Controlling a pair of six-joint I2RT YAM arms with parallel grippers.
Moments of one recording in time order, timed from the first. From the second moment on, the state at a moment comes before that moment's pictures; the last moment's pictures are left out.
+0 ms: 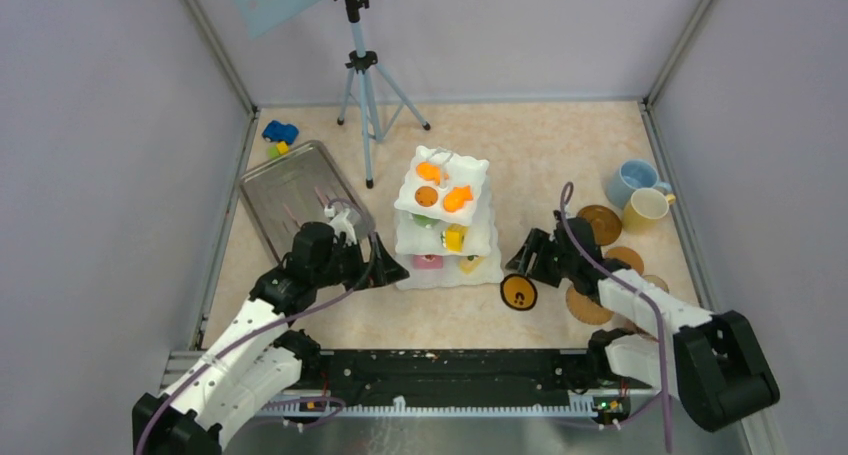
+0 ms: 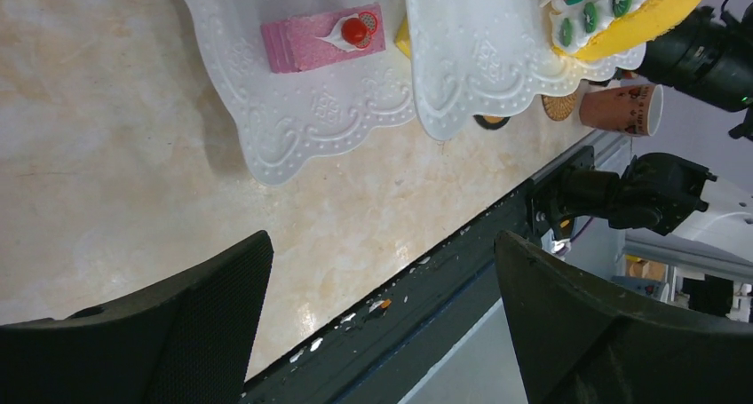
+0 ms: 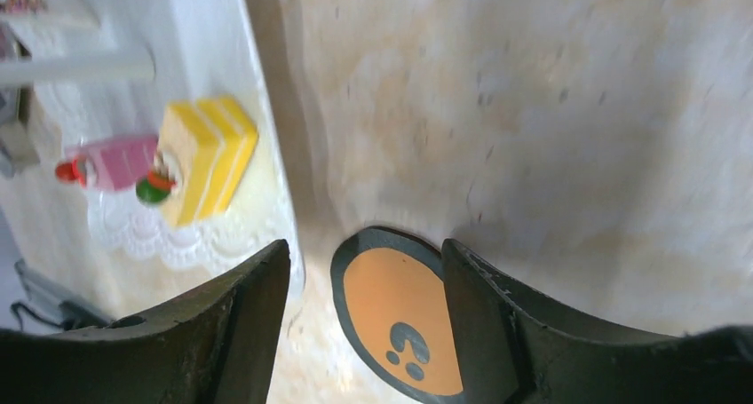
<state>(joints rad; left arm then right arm) -0.44 0.73 0.51 -0.43 0.42 -0.68 0.35 1.15 0.41 -0.11 -0.19 0.68</state>
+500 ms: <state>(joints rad) -0.44 0.71 0.40 -0.32 0.53 -0.73 0.53 0.85 0.42 -0.55 -0.08 0.88</state>
